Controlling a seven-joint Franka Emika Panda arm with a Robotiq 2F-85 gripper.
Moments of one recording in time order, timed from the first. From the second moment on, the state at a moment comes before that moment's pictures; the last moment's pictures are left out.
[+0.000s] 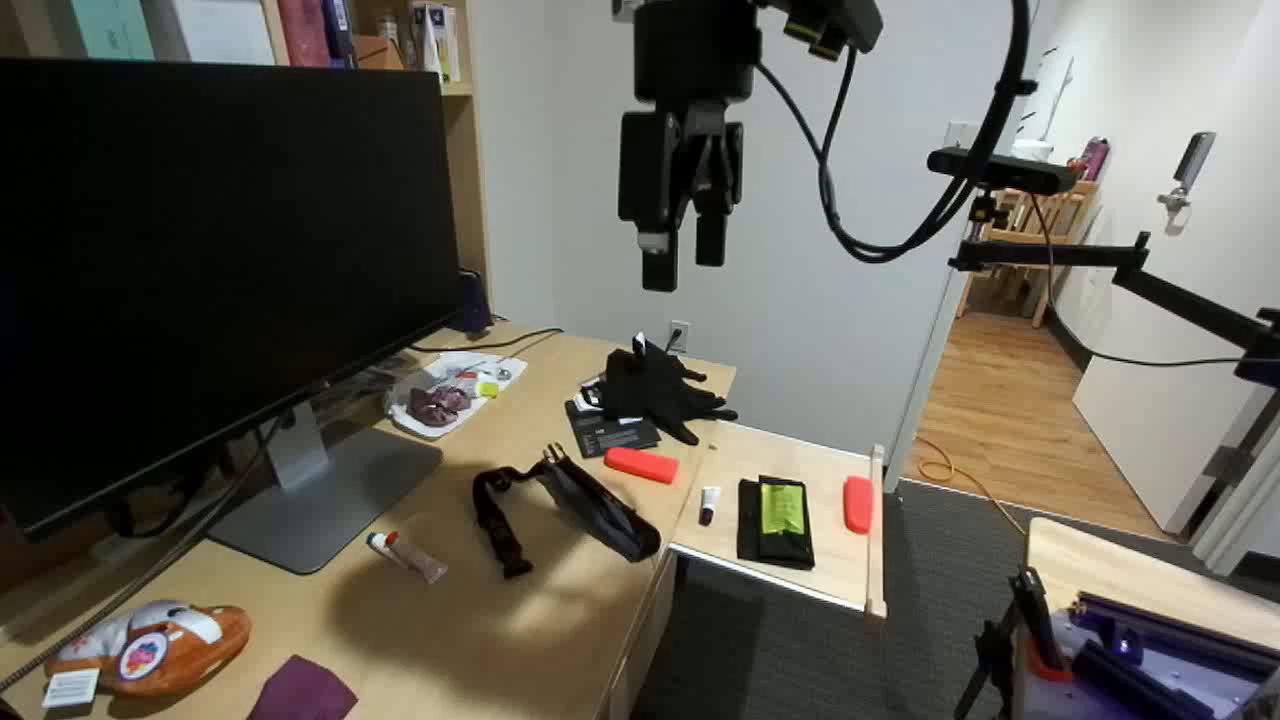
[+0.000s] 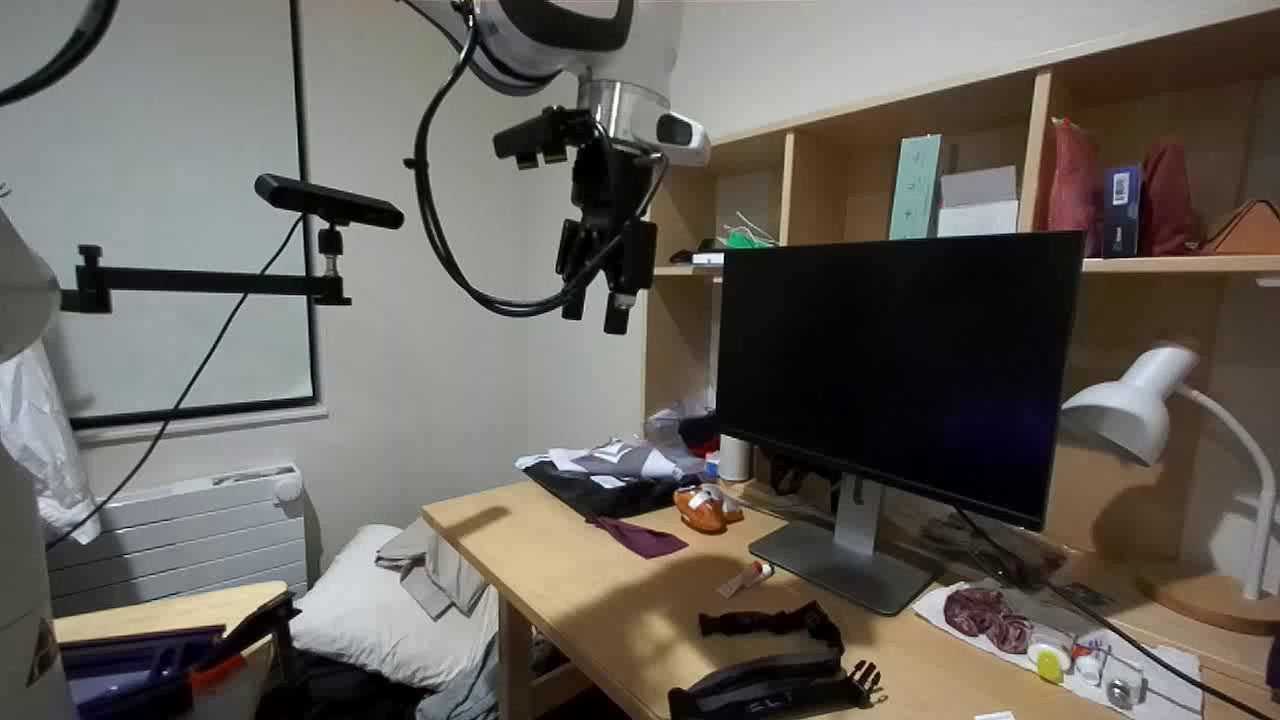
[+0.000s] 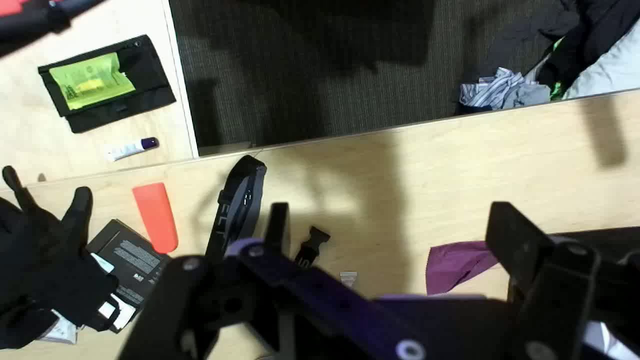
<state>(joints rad) 0.07 -0.27 -0.01 -2.23 0.08 1.87 -0.06</state>
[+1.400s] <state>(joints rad) 0.07 0.24 0.00 -2.09 -0.16 2.38 0.01</state>
